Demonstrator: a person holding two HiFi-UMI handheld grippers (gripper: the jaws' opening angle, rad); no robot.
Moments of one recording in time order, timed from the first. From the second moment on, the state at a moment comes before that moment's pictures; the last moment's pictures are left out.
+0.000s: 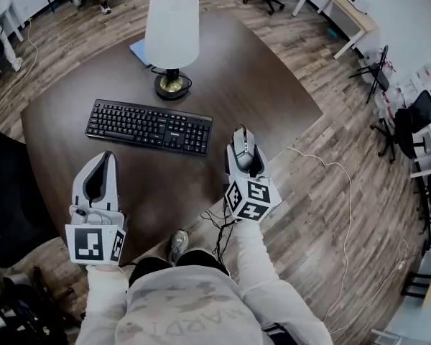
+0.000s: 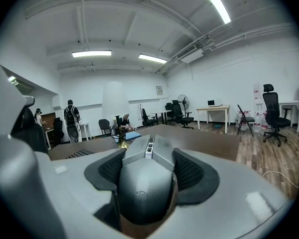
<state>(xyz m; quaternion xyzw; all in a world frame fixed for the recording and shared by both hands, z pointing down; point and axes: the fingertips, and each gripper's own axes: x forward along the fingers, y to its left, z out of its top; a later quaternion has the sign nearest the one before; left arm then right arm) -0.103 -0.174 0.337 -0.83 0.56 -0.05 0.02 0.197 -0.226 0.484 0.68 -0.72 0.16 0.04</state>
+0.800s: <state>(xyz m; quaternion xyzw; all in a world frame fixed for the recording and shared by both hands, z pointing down) -0.120 -0.192 0.365 -0.81 0.58 -0.08 0.01 0.192 -0.268 0.575 0.67 -0.70 0.22 0.11</state>
